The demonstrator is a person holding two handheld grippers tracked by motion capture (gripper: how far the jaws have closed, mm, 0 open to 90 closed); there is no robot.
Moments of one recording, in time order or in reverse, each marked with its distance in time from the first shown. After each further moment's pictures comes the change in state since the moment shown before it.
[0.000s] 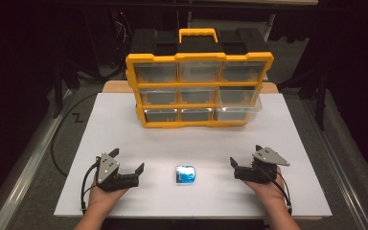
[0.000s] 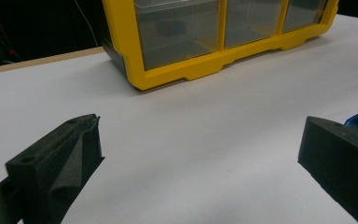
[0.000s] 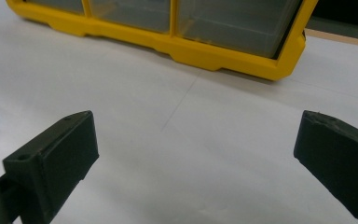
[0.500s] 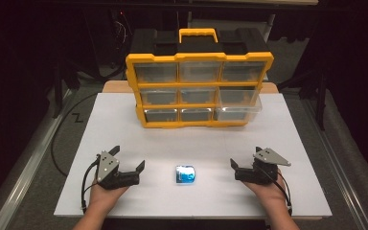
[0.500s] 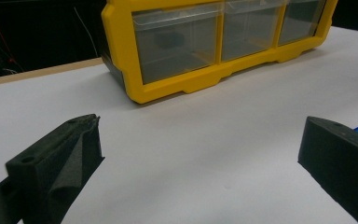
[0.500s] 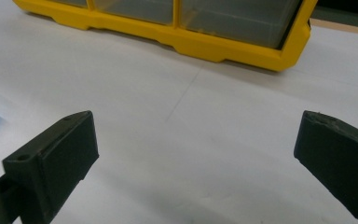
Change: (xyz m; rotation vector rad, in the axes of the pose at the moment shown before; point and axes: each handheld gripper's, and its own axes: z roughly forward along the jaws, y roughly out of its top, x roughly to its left) left arm -0.001 0.008 0.001 -0.041 -0.006 -0.010; right arm 0.000 0.000 -0.004 0.032 0.014 0.013
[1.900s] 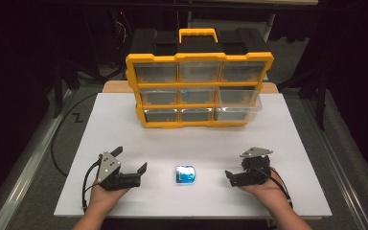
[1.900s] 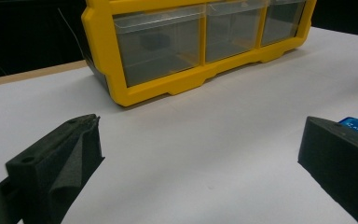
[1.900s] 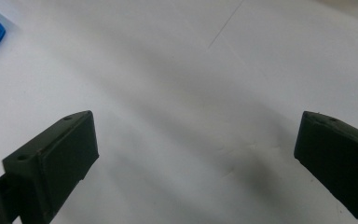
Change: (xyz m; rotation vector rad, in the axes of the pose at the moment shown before) left arm -0.003 0.002 -0.002 0.001 -0.054 0.010; right arm 0.011 0.008 0.015 0.368 0.106 -0.080
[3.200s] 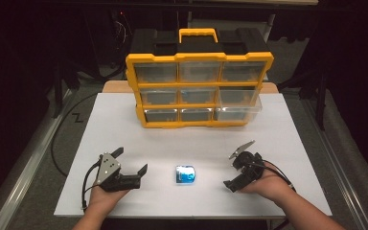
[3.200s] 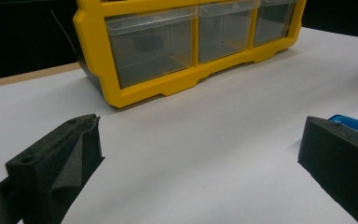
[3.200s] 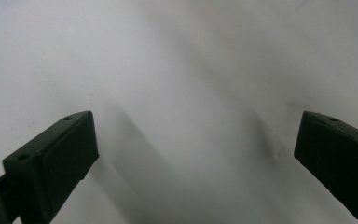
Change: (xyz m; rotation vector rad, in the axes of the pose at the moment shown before) left arm -0.002 0.000 -0.003 -0.004 -0.024 0.009; right arm 0.009 0.027 0.000 0.313 0.152 -0.209
